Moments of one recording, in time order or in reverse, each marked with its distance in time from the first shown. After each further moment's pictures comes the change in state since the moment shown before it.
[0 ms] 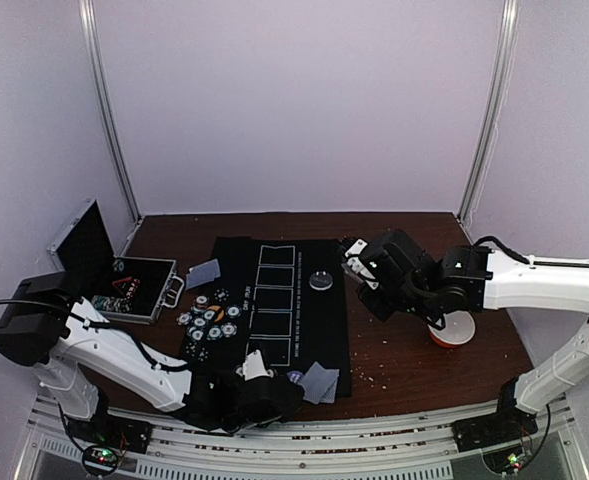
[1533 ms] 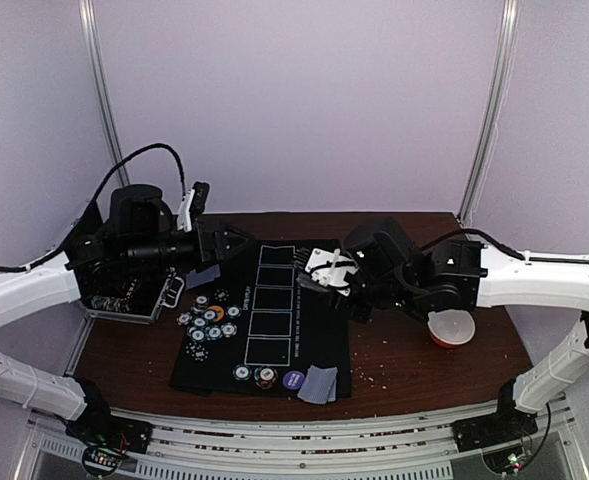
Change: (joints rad) left arm 0.749 -0.591 0.153 -0.227 0.715 0.933; right arm 0.072 0.046 0.102 0.096 -0.231 -0.335
